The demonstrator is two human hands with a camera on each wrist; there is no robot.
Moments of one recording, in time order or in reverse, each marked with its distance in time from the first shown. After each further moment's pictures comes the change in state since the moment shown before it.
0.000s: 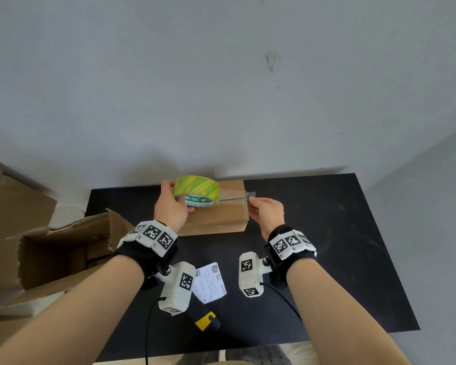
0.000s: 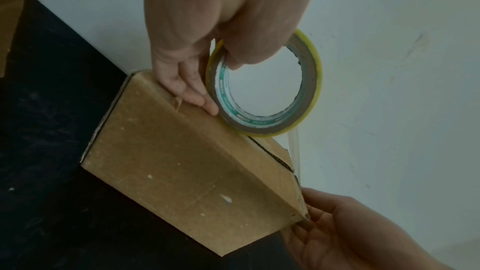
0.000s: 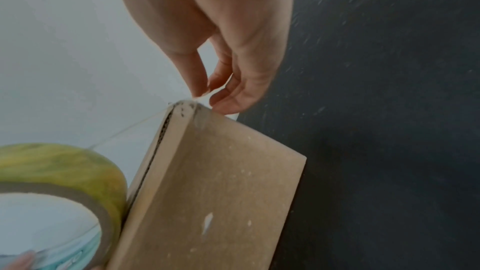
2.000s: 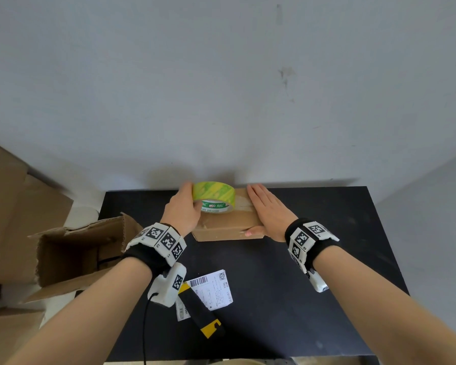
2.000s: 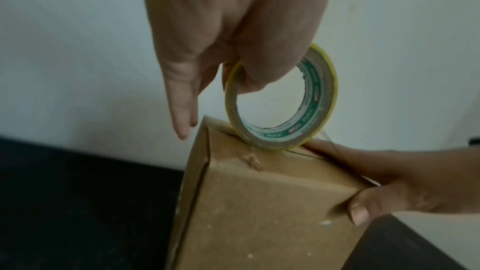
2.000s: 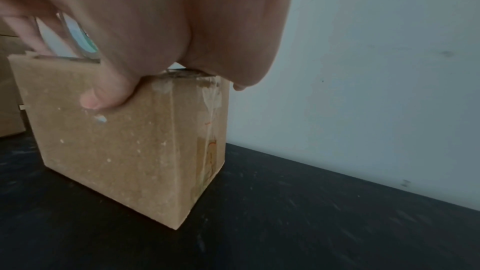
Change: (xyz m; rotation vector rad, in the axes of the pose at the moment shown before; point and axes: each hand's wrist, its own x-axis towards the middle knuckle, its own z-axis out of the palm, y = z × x) left_hand -0.017 0.036 -0.018 0.656 -0.141 0.178; right_hand 0.002 -0.037 -0.010 -1.669 -0.536 -0.741
